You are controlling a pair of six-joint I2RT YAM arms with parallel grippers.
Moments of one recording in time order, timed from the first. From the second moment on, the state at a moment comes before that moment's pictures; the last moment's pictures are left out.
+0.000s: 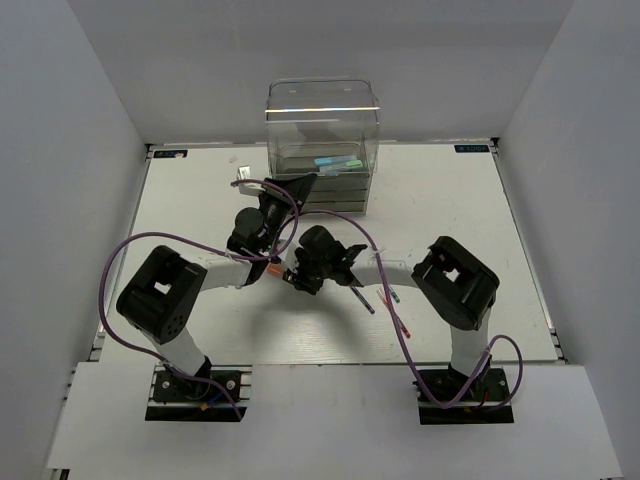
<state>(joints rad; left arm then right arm) -0.55 1.66 0.73 1.22 -0.10 -1.17 0.96 1.90 1.10 -0.01 -0.24 -0.39</state>
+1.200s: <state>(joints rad) -0.55 1.67 0.73 1.23 -0.11 -1.17 0.74 1.53 0.69 0.45 0.19 -0.96</state>
